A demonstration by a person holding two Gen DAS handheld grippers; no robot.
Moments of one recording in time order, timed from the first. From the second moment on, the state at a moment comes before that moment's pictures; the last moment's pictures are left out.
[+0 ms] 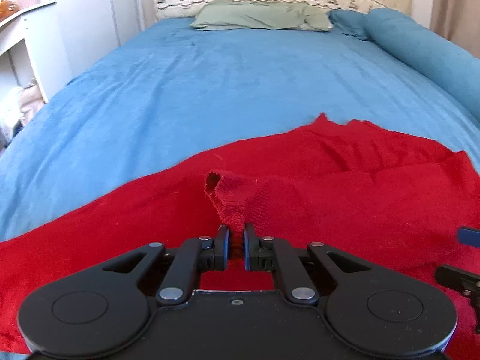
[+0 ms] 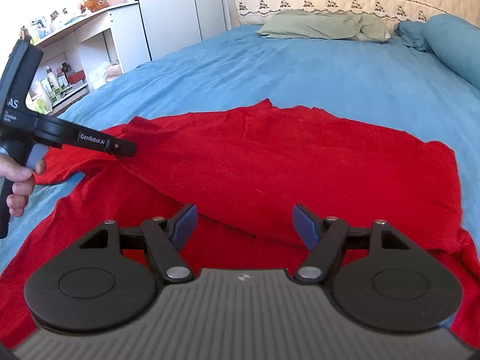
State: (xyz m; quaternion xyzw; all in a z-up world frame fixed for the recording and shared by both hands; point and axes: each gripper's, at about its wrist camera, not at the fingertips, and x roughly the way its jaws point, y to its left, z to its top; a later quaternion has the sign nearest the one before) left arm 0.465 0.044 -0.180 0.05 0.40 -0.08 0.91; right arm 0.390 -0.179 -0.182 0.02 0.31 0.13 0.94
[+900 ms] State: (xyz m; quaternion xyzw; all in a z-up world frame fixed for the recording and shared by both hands) left arm 0.472 -0.234 -0.149 0.08 0.37 -0.34 0.86; right arm 0.349 -0.309 -0.206 -0.09 0.32 -0.05 0.94
